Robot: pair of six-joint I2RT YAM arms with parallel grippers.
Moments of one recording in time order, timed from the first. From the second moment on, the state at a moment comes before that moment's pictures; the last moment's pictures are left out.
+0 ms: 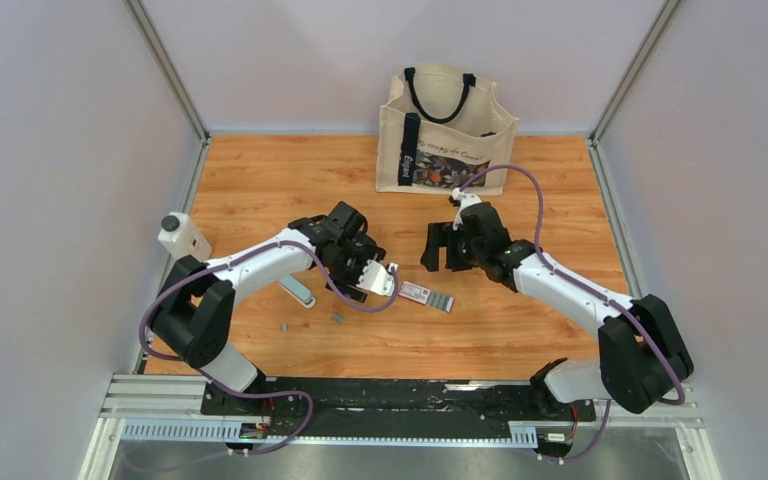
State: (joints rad) left arm -0.64 1.56 1.03 -0.65 0.35 1.30; right arm 0.55 1.36 0.83 -0.21 -0.08 0.41
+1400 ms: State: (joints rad) left arm -0.67 1.87 1.24 -0.81 0.25 1.64; right arm 0.49 1.30 0.76 -0.09 -0.19 0.46
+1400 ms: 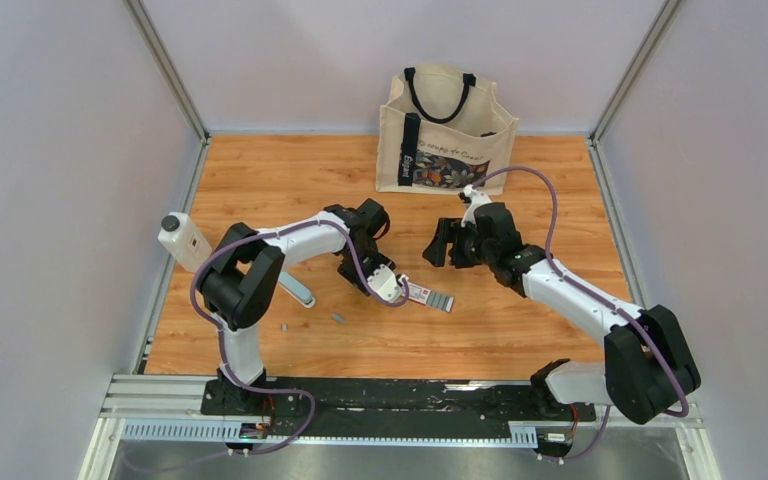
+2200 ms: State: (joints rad) left arm -0.69 1.88 1.28 -0.87 0.24 1.58; right arm 0.48 1.45 0.71 -0.02 -0.20 0.48
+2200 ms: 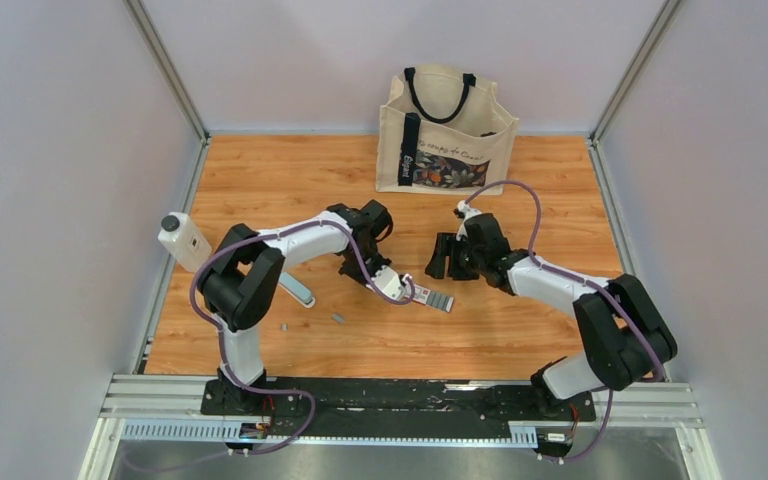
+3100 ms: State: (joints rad) left arm -0.70 1.37 1.17 -0.95 0.68 1.04; right arm 0.73 1.46 0.63 0.03 -0.10 0.61
